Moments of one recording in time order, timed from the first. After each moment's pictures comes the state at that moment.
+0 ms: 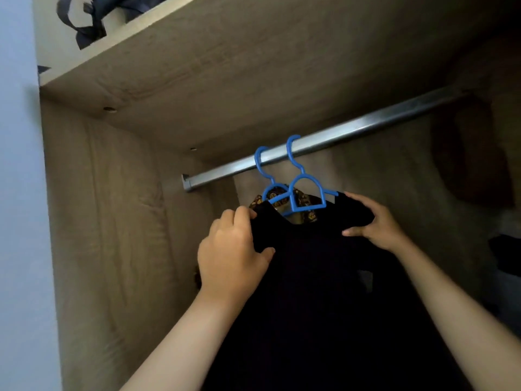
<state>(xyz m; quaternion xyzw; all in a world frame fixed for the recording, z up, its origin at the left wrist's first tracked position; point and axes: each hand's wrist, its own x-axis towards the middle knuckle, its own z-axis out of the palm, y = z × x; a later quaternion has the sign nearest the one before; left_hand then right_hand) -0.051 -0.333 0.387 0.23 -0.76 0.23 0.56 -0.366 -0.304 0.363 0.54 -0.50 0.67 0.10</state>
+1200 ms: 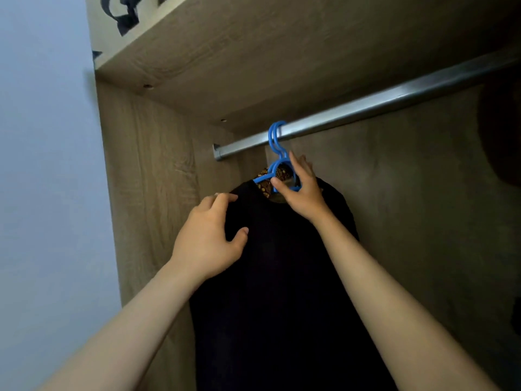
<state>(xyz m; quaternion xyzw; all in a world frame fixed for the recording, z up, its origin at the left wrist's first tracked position) 0.004 -0.319 0.375 0.32 -0.80 0.15 0.48 -0.229 -0.380 0.403 0.60 -0.44 0.67 0.07</state>
